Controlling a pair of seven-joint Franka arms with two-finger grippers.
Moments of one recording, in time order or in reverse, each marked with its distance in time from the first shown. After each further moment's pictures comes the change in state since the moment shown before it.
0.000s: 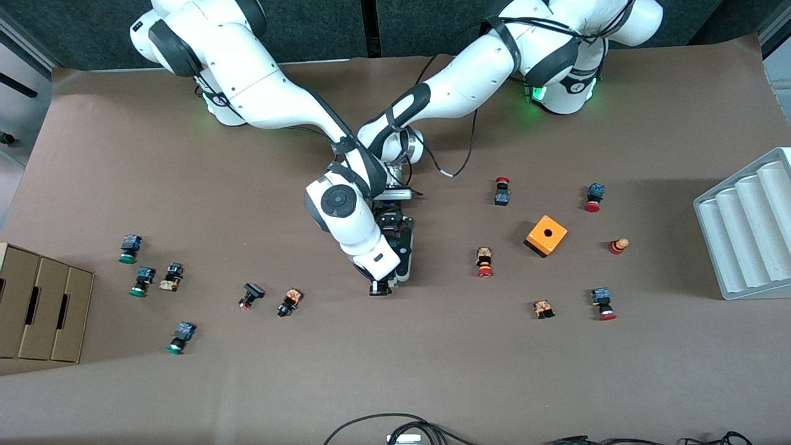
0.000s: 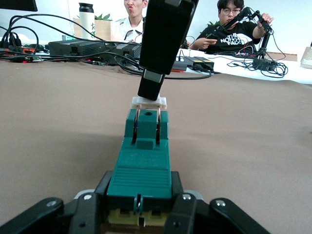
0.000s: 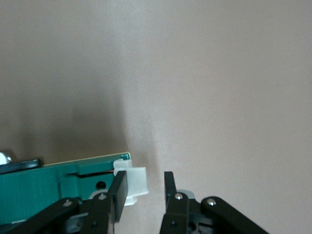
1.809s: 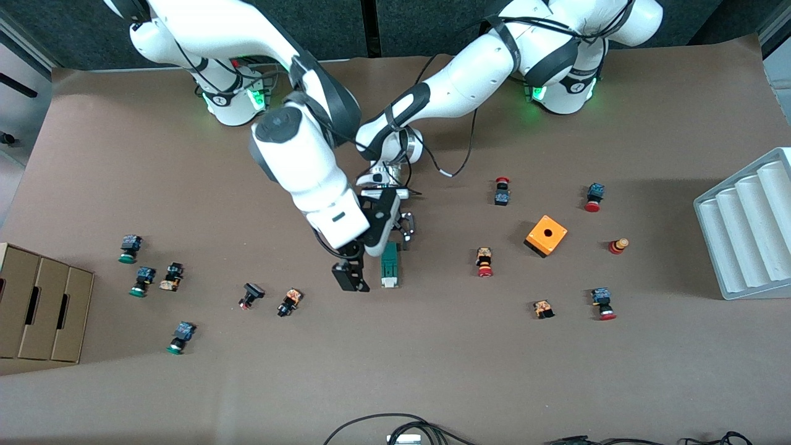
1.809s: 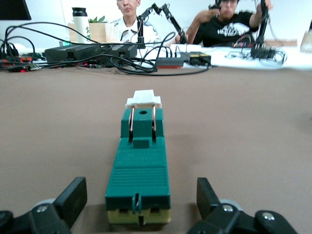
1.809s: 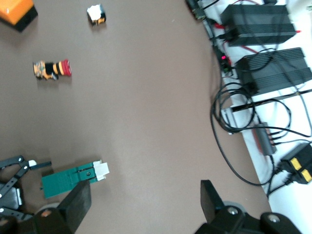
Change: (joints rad) left arm -0.003 -0.001 -0.006 0.014 -0.061 0.003 0.155; right arm -0.017 -0.354 -0.034 0.040 0.000 -0.244 0.128
